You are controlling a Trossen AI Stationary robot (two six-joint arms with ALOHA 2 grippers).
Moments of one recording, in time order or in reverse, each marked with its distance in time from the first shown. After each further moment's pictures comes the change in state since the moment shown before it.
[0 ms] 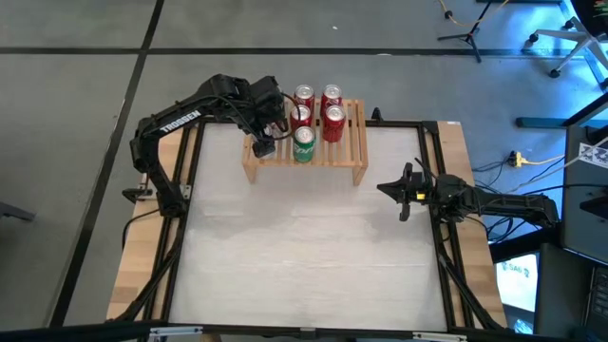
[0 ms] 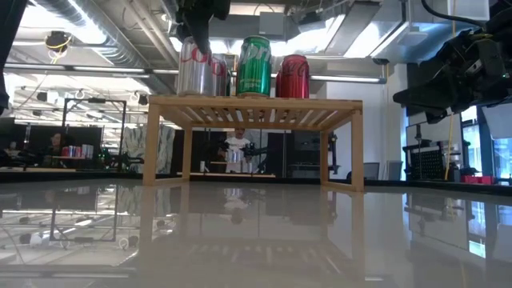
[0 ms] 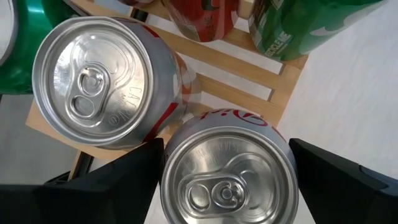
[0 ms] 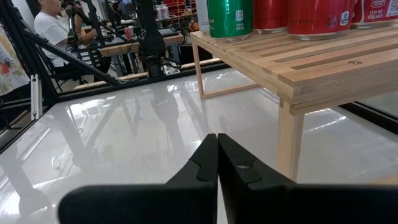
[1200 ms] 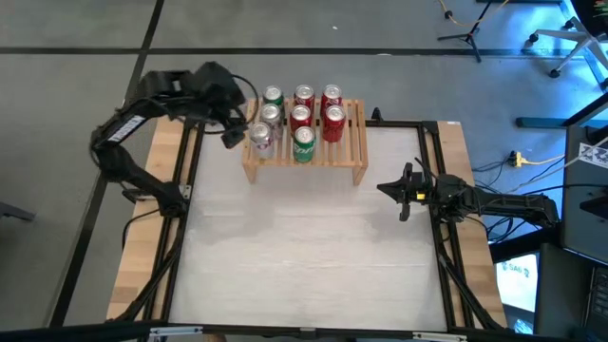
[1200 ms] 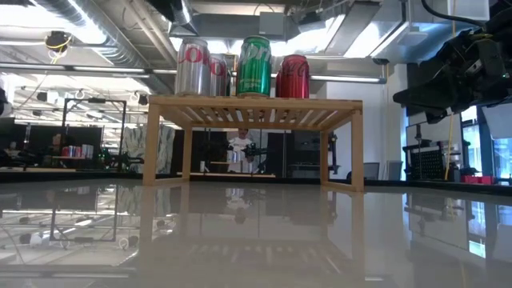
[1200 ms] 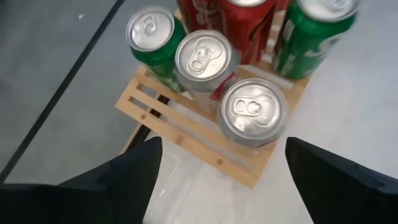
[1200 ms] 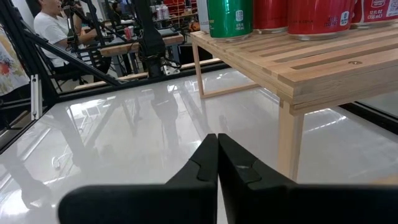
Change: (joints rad) left arm 0.000 -0.272 0.000 -0.004 -0.122 -0.050; right arm 0.000 0.000 0.000 0.000 0.000 0.000
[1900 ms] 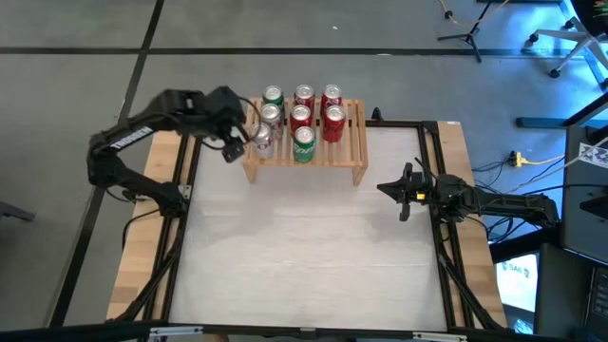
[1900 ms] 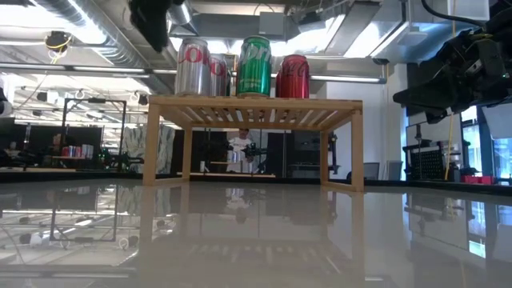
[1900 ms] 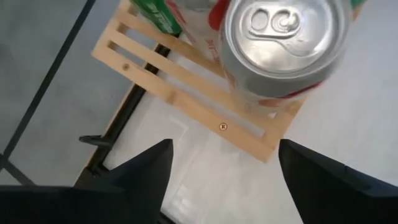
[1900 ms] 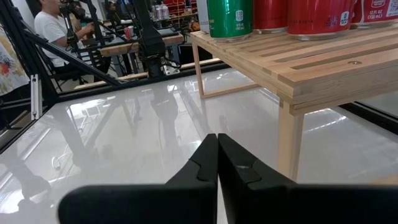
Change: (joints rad) left arm -0.013 -0.115 -0.359 0.093 -0.034 -0.057; right arm 0.000 0.000 0.000 0.000 0.000 0.000
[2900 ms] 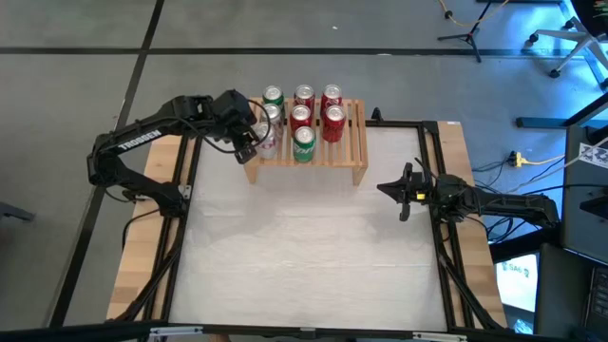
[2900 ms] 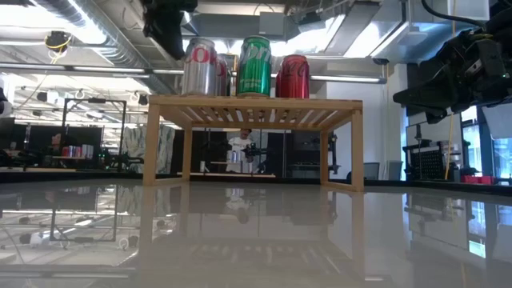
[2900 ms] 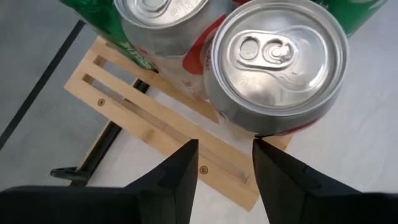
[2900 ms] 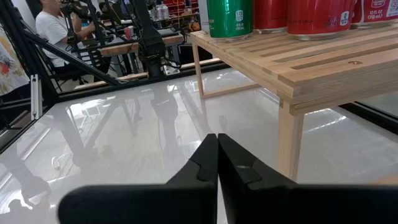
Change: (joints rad) left arm 0.000 0.002 -0.122 0.224 0.039 0.004; right arm 0.000 0.000 0.000 0.000 0.000 0.000
